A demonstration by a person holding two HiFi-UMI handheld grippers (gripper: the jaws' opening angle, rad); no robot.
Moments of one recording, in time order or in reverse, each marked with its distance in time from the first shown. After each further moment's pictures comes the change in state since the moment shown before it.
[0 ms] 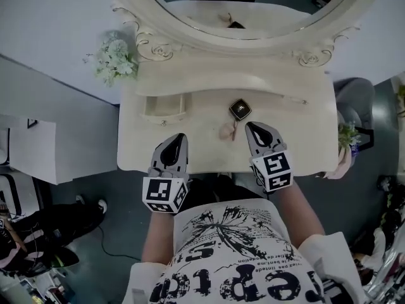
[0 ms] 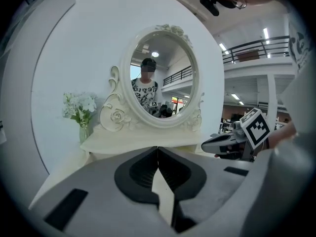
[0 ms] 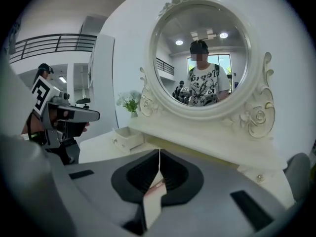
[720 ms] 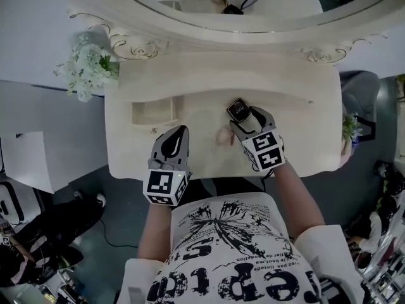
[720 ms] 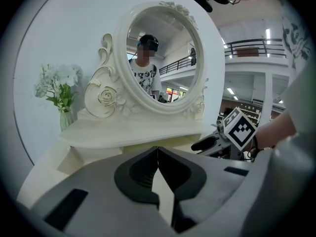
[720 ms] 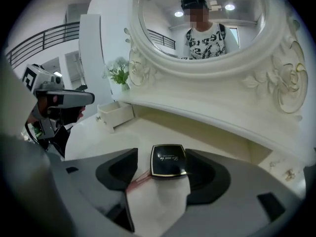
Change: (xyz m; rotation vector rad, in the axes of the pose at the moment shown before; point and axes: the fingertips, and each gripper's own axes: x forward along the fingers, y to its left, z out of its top) left arm 0.080 0.016 -0.035 0.010 0.108 -0.074; right arm 0.097 -0.030 -0.064 0.023 0.271 0.074
